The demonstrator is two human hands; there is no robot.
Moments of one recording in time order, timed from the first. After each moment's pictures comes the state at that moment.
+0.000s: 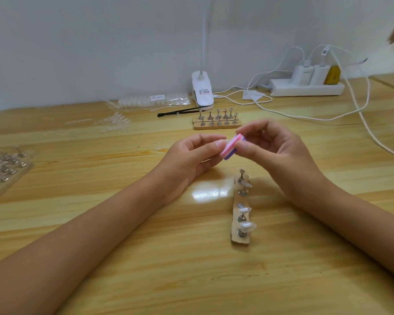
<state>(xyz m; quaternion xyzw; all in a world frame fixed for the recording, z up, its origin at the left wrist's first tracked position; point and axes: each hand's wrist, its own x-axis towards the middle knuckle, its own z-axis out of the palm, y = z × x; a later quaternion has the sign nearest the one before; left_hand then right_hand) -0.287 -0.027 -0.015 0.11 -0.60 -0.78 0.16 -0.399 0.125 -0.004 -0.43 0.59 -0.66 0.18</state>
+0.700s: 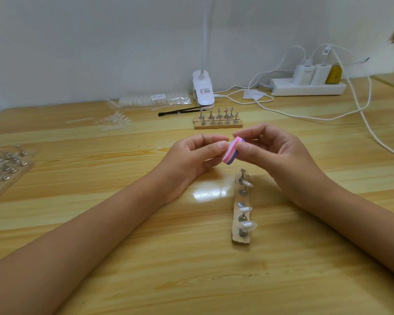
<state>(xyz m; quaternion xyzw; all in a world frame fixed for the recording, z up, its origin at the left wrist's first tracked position) -0.287 -0.027 -0.015 0.12 -0.62 -0.76 0.16 -0.400 0.126 -0.003 -0.41 0.57 -0.67 0.23</state>
